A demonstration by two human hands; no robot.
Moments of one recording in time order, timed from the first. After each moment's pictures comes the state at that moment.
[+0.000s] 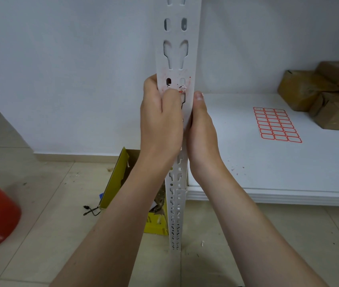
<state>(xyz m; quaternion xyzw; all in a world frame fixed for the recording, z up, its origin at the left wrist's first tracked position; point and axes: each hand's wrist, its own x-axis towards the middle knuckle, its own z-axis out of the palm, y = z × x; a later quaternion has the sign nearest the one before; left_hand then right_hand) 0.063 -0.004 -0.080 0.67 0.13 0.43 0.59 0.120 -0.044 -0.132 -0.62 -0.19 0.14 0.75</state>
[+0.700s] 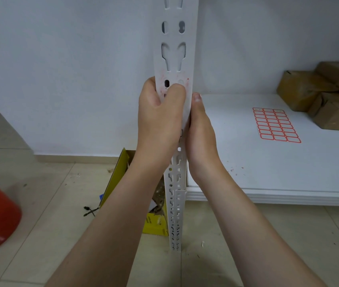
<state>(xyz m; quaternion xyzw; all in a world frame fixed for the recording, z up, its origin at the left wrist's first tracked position) 0.064 -0.005 -0.075 0.65 0.11 0.41 0.63 0.119 -0.046 -0.131 -0.61 -0.18 0.16 0.76</state>
